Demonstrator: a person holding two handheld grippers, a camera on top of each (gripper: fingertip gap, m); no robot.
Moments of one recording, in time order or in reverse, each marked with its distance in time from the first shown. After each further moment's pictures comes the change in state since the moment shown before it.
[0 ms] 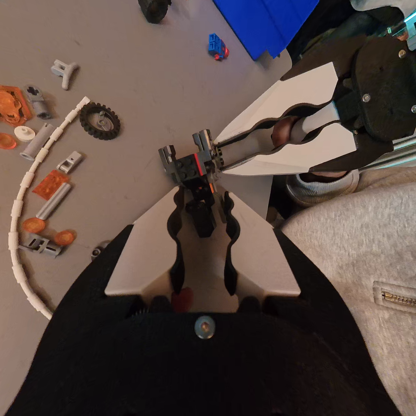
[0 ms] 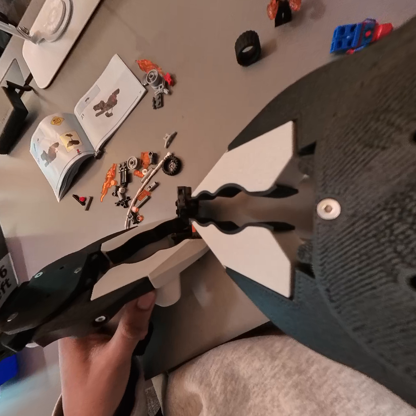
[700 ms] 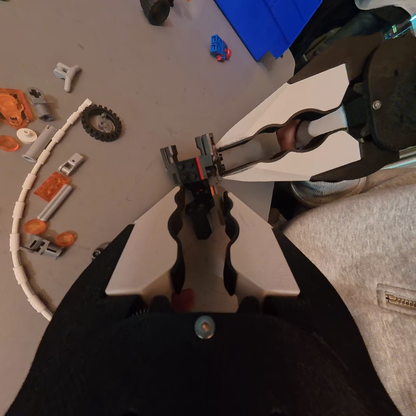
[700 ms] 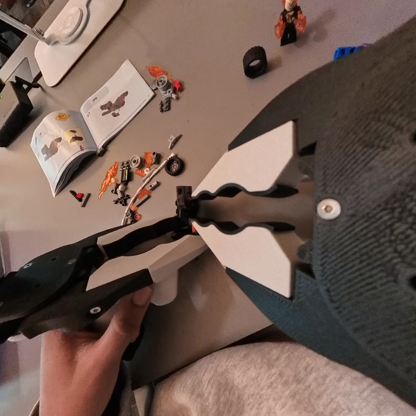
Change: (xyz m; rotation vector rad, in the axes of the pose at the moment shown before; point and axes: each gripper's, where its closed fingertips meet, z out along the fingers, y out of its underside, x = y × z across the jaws) left arm 0.000 -0.001 0.001 0.002 -0.014 0.005; right arm -0.003 -0.001 0.001 -0.032 0.021 -0.088
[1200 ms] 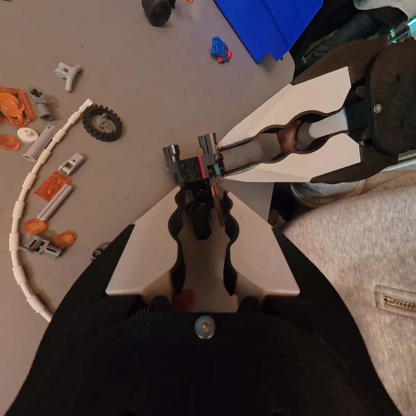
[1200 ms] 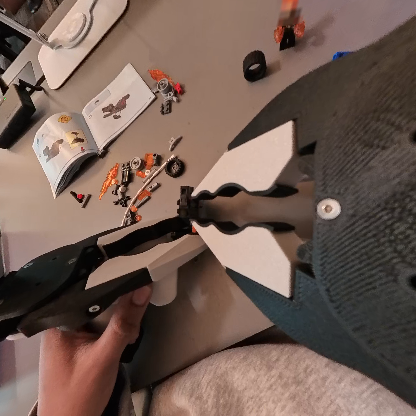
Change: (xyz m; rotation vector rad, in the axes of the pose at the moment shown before) left arm 0.000 -0.001 0.000 0.006 0.000 -0.008; right arm 0.001 0.000 -0.001 0.002 0.010 -0.013
